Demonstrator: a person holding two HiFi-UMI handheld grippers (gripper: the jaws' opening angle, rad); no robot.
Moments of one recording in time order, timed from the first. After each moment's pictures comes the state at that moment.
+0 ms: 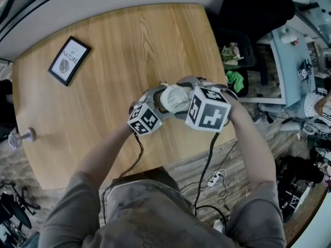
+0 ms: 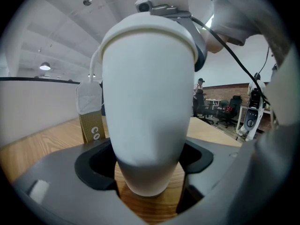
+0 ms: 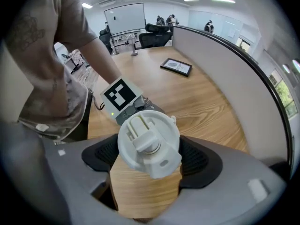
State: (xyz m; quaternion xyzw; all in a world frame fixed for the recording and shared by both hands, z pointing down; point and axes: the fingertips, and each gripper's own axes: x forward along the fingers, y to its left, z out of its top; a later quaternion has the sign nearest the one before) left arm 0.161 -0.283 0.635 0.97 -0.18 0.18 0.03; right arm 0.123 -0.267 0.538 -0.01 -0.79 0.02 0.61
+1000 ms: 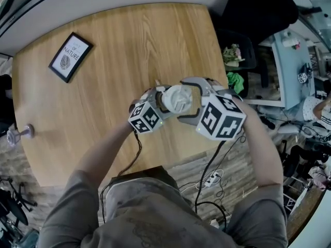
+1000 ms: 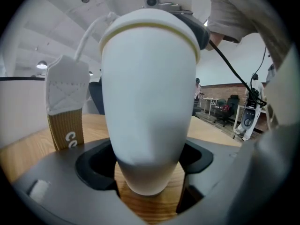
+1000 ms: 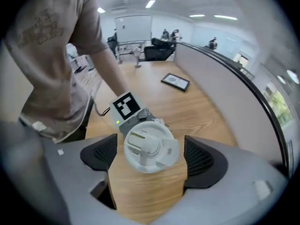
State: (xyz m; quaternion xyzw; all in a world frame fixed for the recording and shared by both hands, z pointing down) left arm 0.161 -0.282 0.637 0.97 -0.16 0.19 0.03; right arm 0.114 -0.266 0.510 0.00 -0.83 -0.03 0.55
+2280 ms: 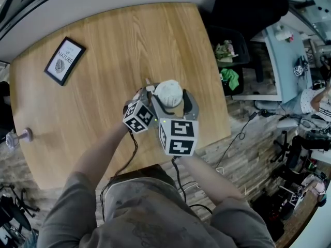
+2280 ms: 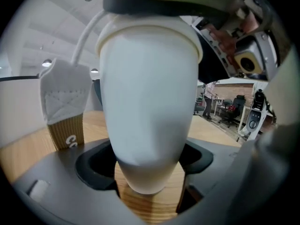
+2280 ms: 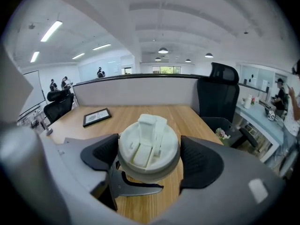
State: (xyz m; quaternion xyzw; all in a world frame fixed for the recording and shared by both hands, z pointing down) left arm 0.160 -0.285 0.636 0.96 -0.19 0.21 0.04; right arm 0.127 -0.292 0.518 0.57 -0.75 0.21 0.25
